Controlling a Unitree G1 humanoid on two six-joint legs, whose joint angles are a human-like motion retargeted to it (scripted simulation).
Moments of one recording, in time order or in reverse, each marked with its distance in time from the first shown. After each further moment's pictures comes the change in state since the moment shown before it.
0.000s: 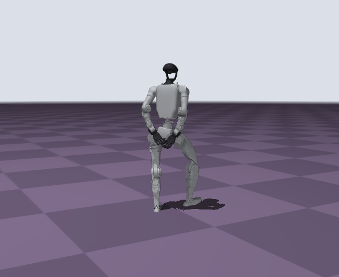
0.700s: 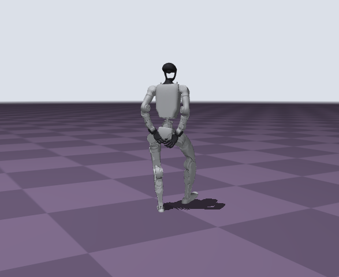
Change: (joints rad) left arm -0.017 0.039 -0.002 -0.067 0.002 -0.003 -0.098; right arm 0.043 -0.057 -0.064 -0.087 0.057 -0.019 -0.039; waist -0.016 0.034 -0.013; left_leg -0.057 0.002 -0.023 0.002 0.004 0.011; right_leg -0.078 0.078 -0.016 -0.053 0.029 -0.010
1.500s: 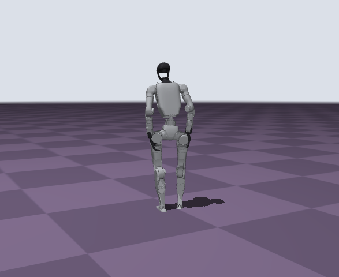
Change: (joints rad) left arm -0.343 0.008 0.203 0.325 -0.093 0.113 0.274; right arm -0.186 -0.038 -0.270 0.095 0.222 0.147 -0.109; waist 0.096 -0.025 0.069; left_leg -0.146 0.099 -0.277 0.136 0.031 0.029; right_leg 0.471 0.170 0.037 -0.250 0.002 -0.029
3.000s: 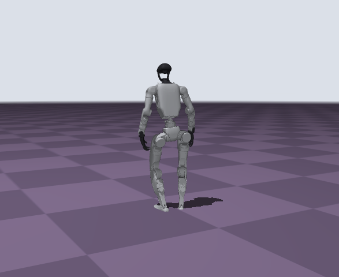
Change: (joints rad) left arm -0.200 0.046 0.233 -0.007 -0.140 0.158 -0.137; right arm -0.184 -0.163 -0.346 0.029 0.141 0.100 0.035; waist -0.026 0.271 0.018; left_leg -0.283 0.321 0.002 0.674 -0.377 -0.015; right_leg 0.232 0.261 -0.095 -0.293 0.094 -0.082
